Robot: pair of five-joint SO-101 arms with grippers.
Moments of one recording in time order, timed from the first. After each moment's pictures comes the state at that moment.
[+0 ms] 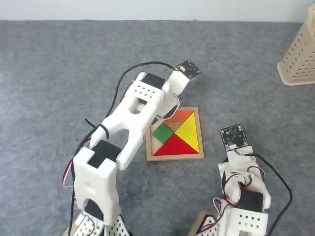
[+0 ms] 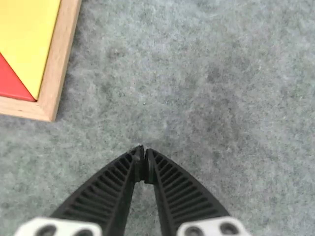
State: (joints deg) left arm 20.0 24.0 -1.7 74.1 -15.0; right arm 6.2 -103.2 95.4 69.9 25.5
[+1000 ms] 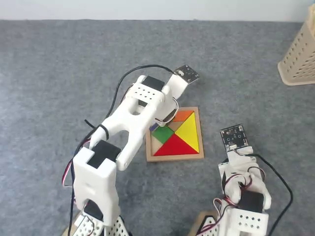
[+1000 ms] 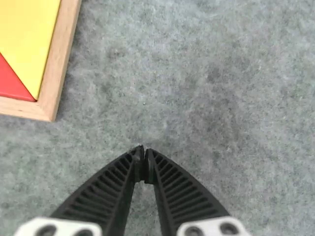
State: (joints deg) left arm 20.0 24.0 0.1 74.1 -13.8; right arm 6.2 -103.2 95.4 69.9 25.5
